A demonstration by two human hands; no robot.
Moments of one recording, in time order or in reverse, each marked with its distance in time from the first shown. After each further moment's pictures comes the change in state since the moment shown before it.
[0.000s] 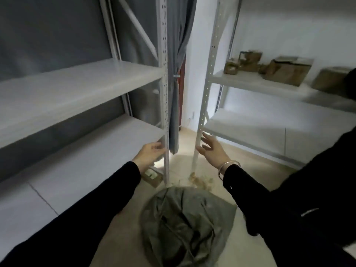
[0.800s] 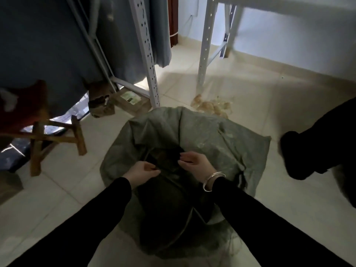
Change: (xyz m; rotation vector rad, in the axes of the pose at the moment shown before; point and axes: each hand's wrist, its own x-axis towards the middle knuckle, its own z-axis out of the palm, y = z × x) left_hand 0.212 -0.594 0.244 0.347 -0.269 -0.408; right_hand 0.106 0.655 0.159 -0.031 -0.168 0.366
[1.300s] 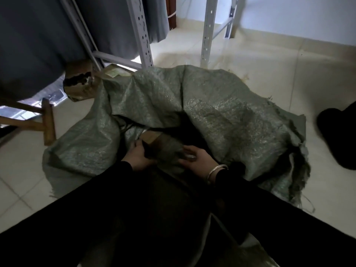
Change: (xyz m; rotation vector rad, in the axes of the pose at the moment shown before) left_hand 0.190 -0.094 0.059 0.272 0.161 0.138; right_hand 0.141 0.169 0.051 -0.157 -0.015 -0.069
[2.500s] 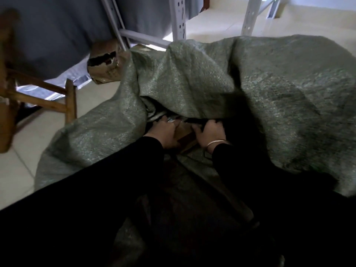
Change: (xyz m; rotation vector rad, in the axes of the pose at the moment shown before) left_hand 0.083 -0.021 -0.006 0.540 0.079 0.173; right_hand 0.106 -0.026 0.060 -0.486 0.329 0.006
